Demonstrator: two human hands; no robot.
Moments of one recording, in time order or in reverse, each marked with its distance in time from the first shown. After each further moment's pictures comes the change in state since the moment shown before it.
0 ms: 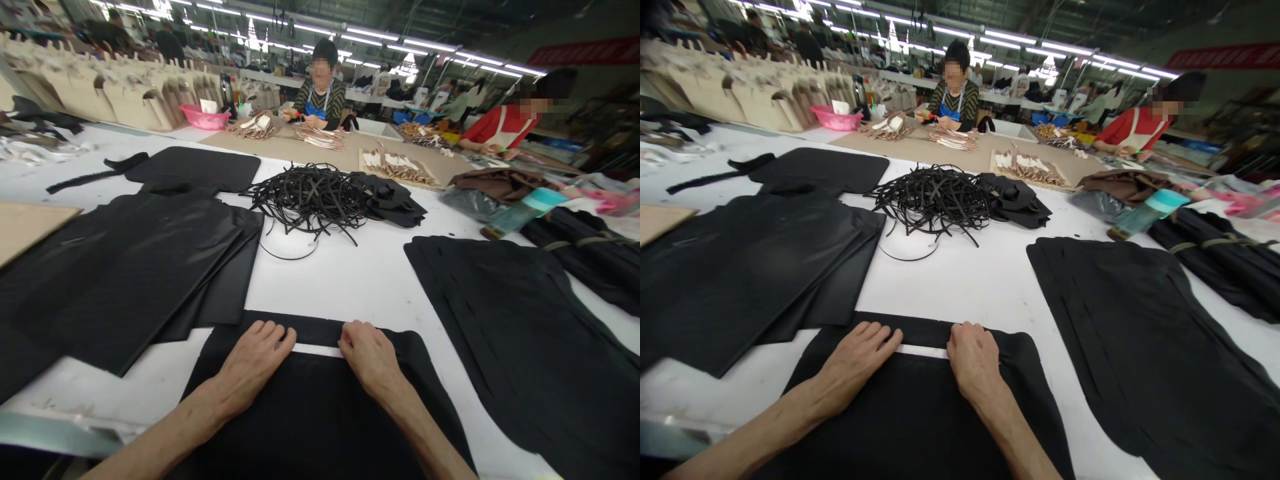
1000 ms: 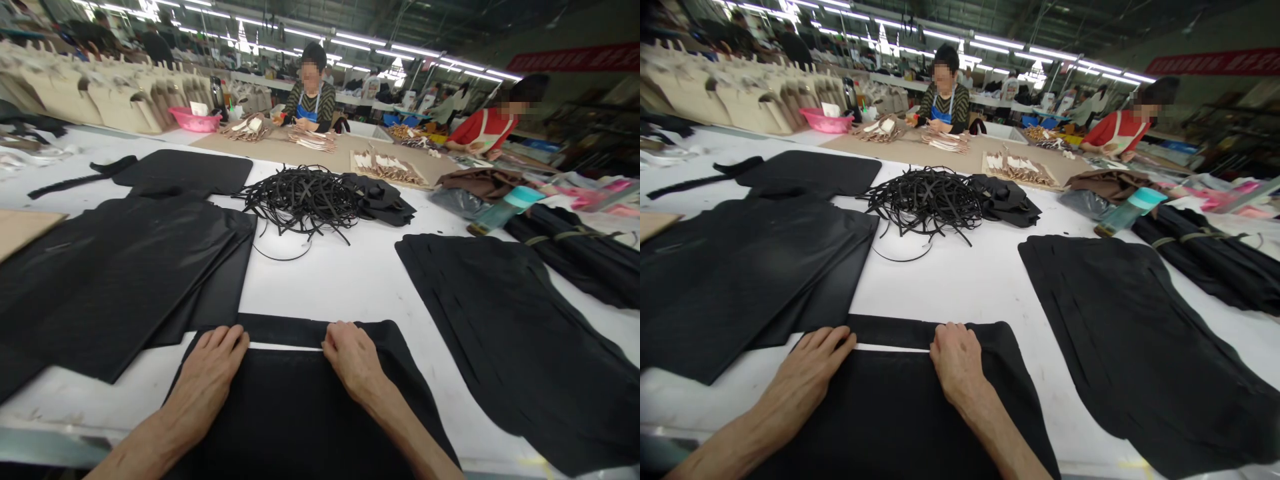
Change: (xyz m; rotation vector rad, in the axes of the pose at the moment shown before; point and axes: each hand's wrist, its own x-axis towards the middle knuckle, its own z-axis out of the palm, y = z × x) left_hand -0.041 -0.015 -0.010 0.099 -0.046 -0.248; right_hand -0.009 -0.013 0.005 0.080 0.072 -0.086
